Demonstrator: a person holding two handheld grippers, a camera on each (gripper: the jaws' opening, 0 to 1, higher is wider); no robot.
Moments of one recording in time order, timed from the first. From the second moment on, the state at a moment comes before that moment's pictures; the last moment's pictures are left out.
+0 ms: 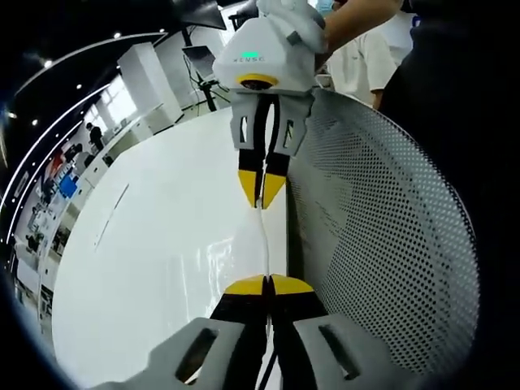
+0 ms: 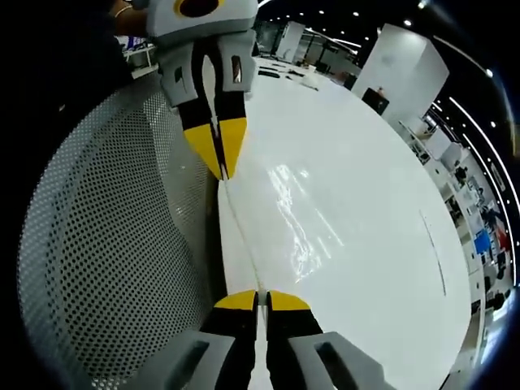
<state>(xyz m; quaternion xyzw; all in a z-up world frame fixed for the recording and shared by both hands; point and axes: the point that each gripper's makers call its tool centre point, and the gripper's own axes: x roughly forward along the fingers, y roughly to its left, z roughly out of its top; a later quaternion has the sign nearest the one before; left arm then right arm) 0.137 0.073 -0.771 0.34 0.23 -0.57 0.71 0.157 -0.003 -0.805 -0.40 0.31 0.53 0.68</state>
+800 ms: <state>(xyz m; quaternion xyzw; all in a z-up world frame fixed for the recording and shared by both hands) 0.131 0.073 -0.779 0.36 0.22 -0.57 0.70 0.143 0.005 -0.792 -0.33 0.32 0.55 0.70</state>
